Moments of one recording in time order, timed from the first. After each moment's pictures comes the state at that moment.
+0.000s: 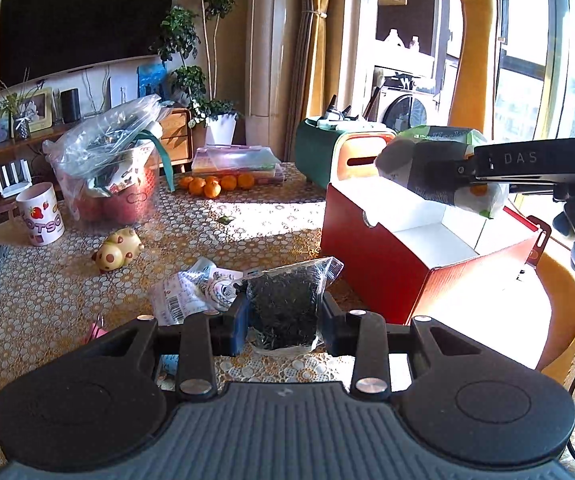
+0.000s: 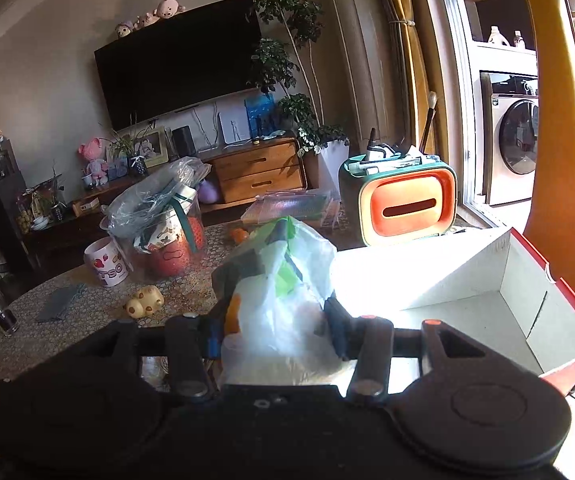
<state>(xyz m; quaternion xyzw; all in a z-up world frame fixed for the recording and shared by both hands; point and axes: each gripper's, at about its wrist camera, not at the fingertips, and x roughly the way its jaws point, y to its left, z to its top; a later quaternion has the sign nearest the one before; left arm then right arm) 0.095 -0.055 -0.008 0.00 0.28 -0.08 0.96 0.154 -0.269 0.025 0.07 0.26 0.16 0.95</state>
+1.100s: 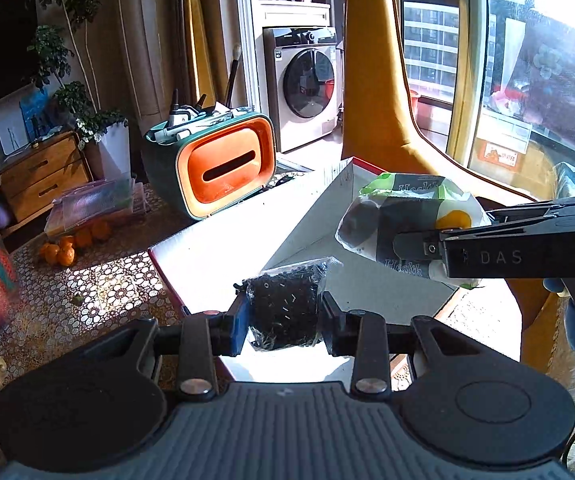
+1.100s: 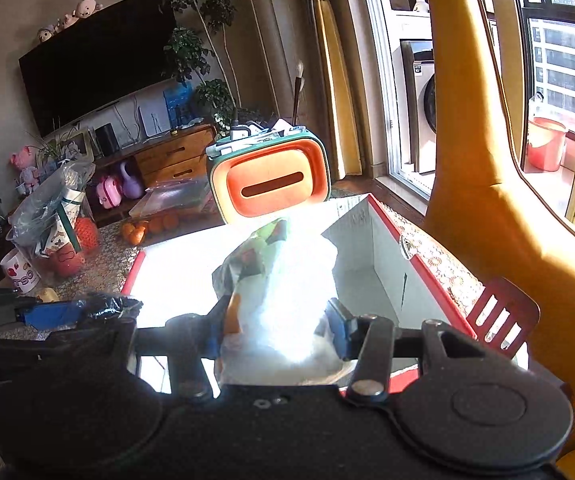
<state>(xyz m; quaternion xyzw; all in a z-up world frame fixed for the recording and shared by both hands) 0.227 -0.221 -0.007 0.11 0.32 -0.20 0.92 0.191 -0.388 -0.017 0.09 0.30 0.07 0.95</state>
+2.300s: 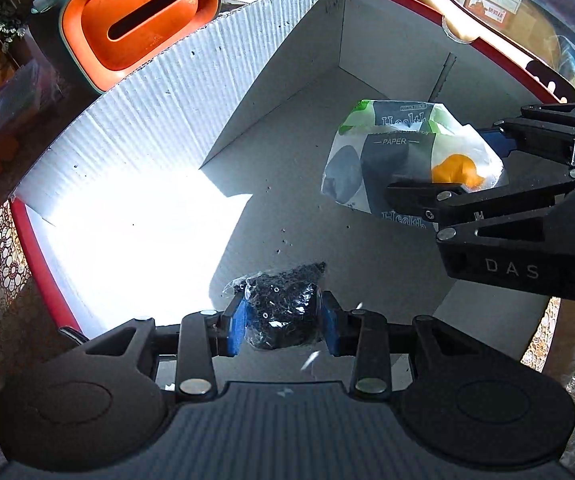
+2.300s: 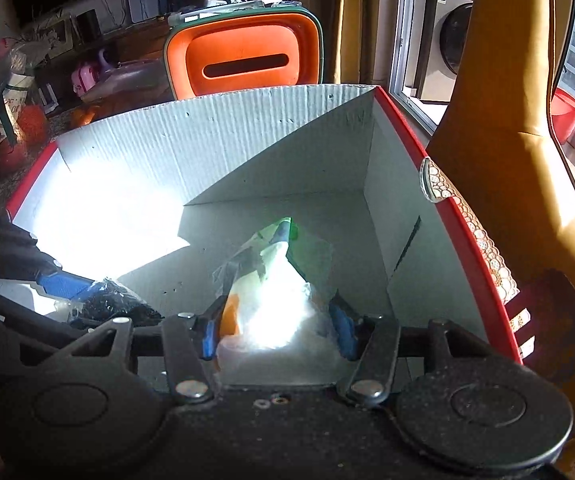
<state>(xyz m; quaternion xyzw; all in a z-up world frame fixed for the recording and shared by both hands) 0.321 -0.266 -0.080 0.18 0.54 -0.23 0.79 0.268 -0.390 -0.079 0.01 0.45 0.07 0.89</state>
